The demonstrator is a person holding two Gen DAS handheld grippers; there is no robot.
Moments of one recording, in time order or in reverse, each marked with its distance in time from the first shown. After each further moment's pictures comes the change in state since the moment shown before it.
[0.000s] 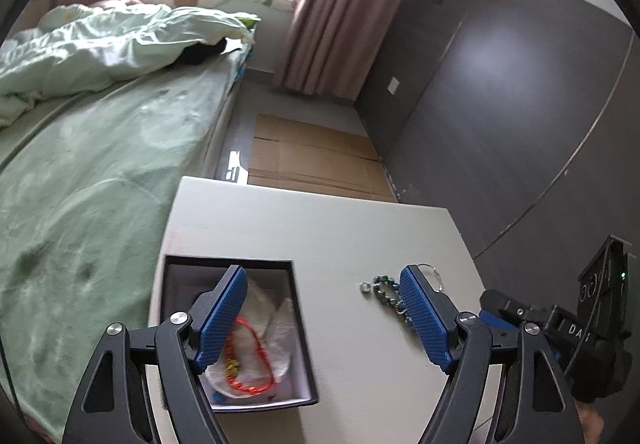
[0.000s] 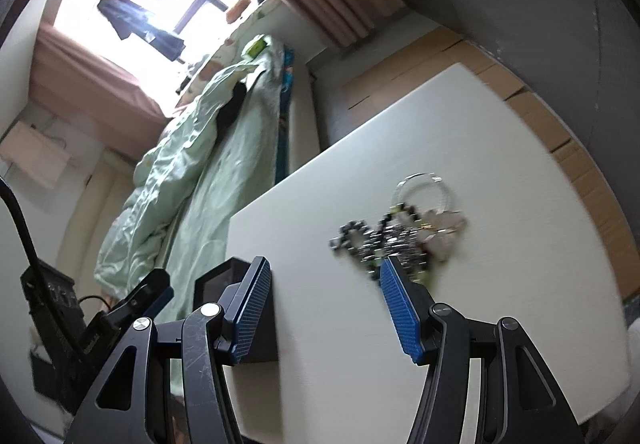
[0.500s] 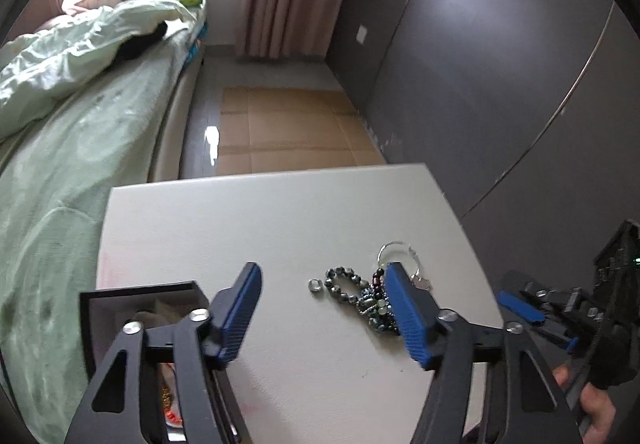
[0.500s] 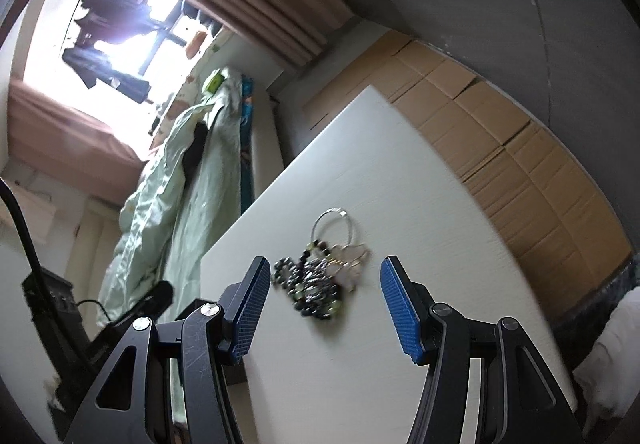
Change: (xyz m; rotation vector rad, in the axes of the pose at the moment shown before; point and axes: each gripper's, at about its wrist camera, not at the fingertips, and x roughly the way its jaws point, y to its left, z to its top) left arm 0.063 -0.059 0.014 0.151 0.183 -0.006; right arm -0.028 -0.065 0.019 0.160 -0.061 -0.045
